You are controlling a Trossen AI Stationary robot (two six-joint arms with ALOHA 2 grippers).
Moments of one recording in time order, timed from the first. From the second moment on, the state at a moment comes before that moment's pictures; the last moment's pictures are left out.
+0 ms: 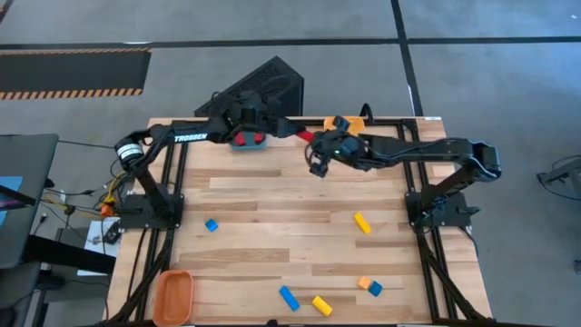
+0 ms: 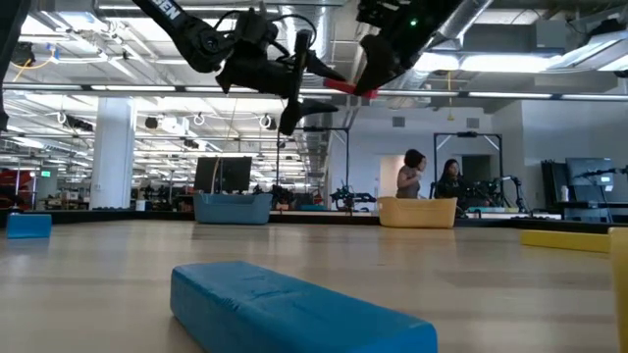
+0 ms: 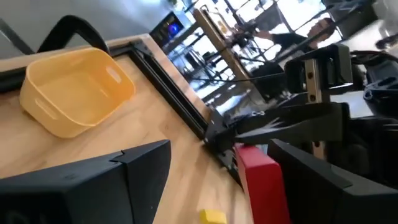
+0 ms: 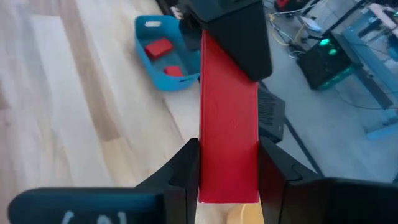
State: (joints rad) left arm 0.58 1.70 1.14 0.36 0.54 -0.77; right arm -0.16 1.48 1.21 -0.36 0.55 -0.13
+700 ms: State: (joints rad) left arm 0.72 1.70 1.14 0.38 0.85 -0.73; right arm -0.20 1.58 1.34 -0.33 0.57 -0.28
